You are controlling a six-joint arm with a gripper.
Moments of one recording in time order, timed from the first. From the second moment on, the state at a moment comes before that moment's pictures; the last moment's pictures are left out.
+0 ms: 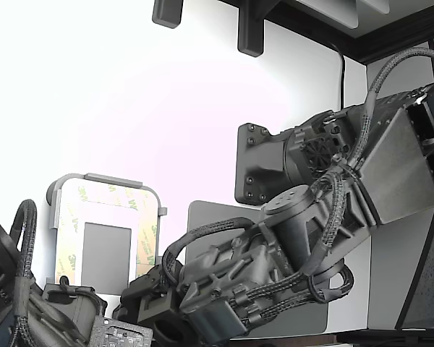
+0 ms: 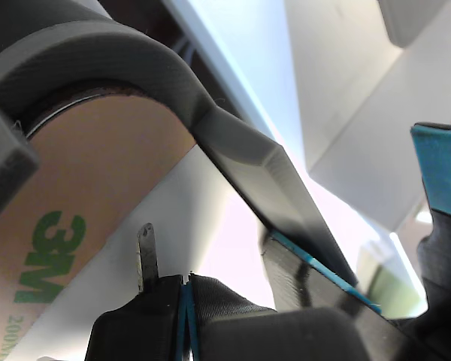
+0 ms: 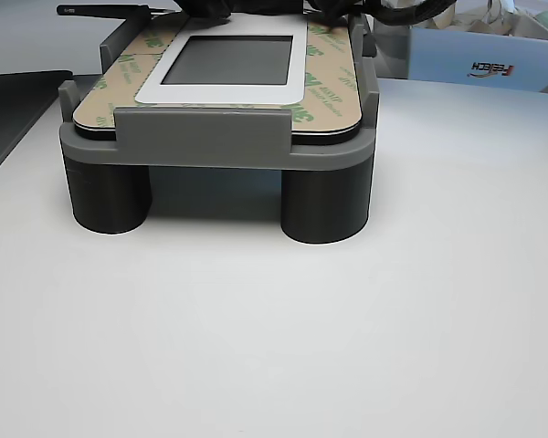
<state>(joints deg) 35.8 91.9 110.4 35.9 -2.5 -106.7</state>
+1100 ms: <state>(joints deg) 36.6 92.7 111.8 35.4 -2.8 -105.2</state>
